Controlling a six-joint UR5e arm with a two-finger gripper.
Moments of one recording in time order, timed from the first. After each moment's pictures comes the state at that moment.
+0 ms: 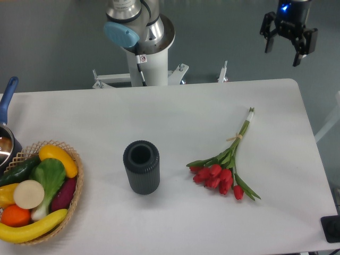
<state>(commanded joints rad) 3.19 -1.53 -1.77 -1.25 1.25 2.09</state>
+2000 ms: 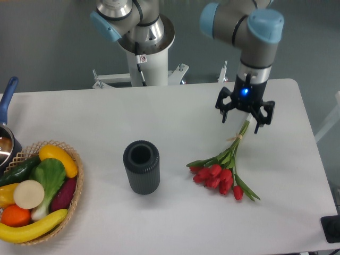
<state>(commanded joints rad) 2.80 -1.83 -1.85 -0.83 1.38 1.19</state>
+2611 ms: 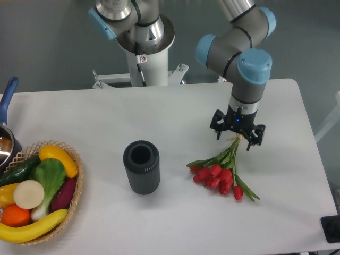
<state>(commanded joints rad) 2.74 -1.94 -1.86 -0.83 1.44 1.20</state>
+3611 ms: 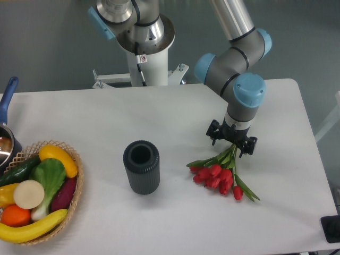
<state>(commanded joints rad) 2.74 -2.01 -1.87 -0.79 1.50 1.23</state>
